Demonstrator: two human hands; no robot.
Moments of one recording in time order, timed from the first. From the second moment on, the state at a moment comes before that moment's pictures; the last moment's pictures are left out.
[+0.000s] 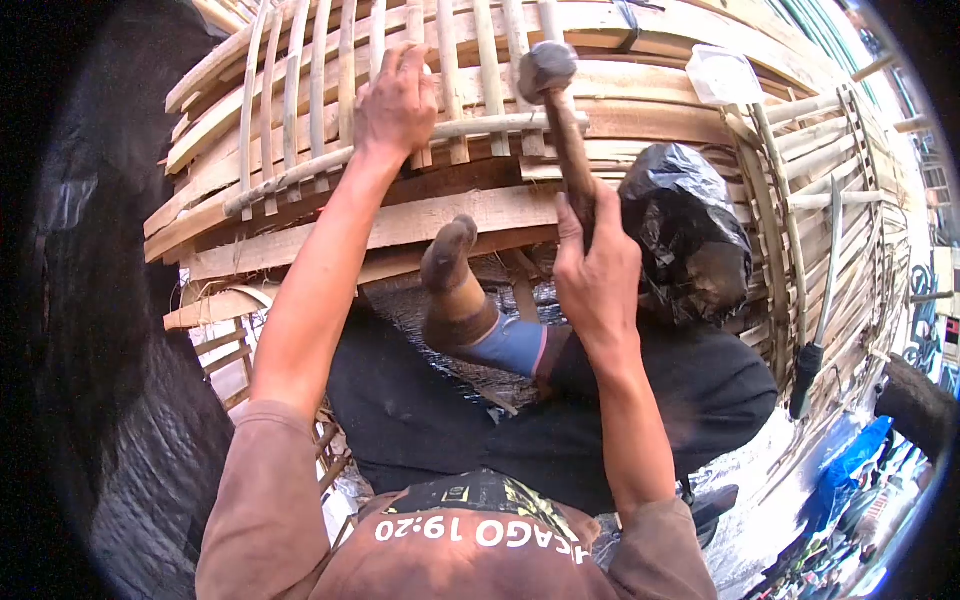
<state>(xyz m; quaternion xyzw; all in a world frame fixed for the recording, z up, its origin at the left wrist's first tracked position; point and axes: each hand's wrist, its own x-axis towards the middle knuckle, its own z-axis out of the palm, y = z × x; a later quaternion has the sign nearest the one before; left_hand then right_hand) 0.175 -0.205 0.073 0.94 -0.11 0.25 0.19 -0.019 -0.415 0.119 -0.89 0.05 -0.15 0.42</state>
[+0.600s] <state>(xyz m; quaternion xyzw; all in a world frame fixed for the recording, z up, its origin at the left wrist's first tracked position) 0.166 -0.204 0.072 0.95 -0.11 0.24 0.19 -0.024 -0.417 0.192 -0.69 -0.05 -0.31 0.65</state>
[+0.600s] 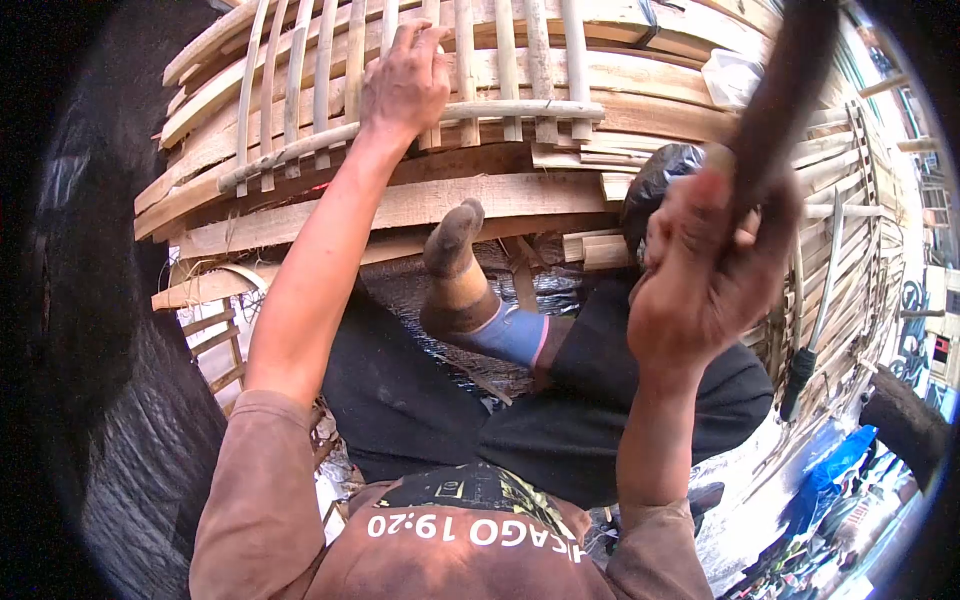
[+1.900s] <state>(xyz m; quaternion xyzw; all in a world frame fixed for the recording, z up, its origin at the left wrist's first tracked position) 0.168 -0.204 0.065 0.92 -0.11 0.29 0.23 -0.029 -0.413 0.107 -0.85 0.11 -0.21 0.47</state>
